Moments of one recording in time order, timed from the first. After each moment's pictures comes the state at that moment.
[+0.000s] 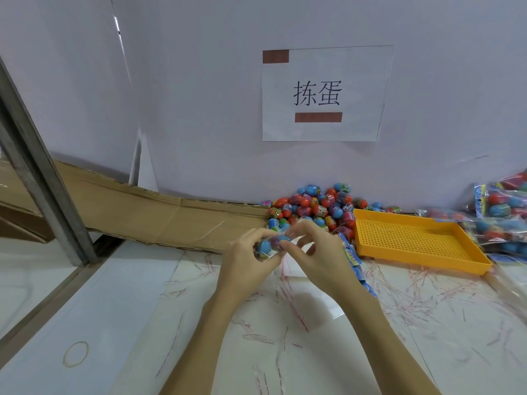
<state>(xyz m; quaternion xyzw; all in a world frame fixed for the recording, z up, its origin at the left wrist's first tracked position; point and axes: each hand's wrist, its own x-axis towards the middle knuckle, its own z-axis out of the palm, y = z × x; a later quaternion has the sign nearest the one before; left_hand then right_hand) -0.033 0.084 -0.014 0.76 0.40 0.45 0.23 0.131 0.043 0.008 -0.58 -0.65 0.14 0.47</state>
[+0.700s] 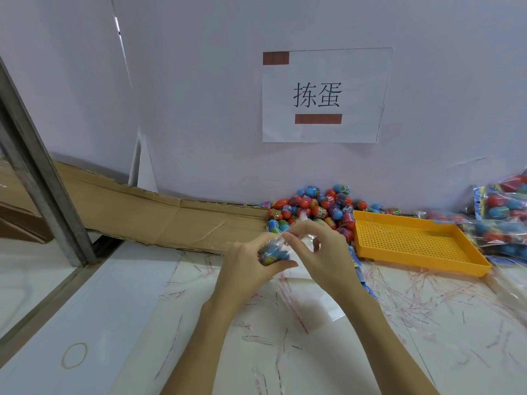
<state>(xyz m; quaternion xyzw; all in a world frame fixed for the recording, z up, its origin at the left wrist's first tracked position) -0.035 0.076 -0.004 0.79 0.40 0.41 0.22 0.131 0.040 0.013 -0.55 -0.65 0.08 0.51</state>
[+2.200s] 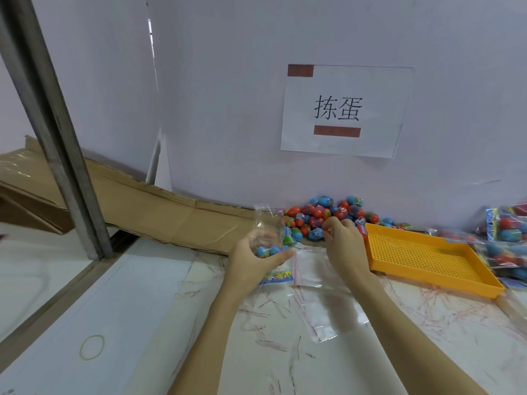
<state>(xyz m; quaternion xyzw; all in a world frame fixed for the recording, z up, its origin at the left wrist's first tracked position) -0.053 0.095 -0.008 0.61 0.45 0.48 0.45 0.166 0.101 -0.001 -0.74 -0.59 -0.07 0.32</state>
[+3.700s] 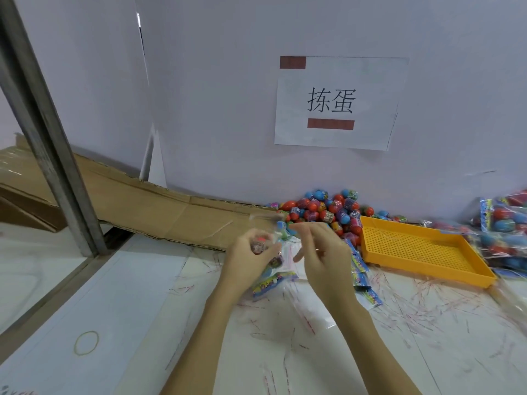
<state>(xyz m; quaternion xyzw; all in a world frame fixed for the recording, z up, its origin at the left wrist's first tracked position) -0.047 0.094 -0.010 0.66 0.49 0.42 0.38 0.106 0.038 0.005 -0.52 -0.63 0.03 0.58</state>
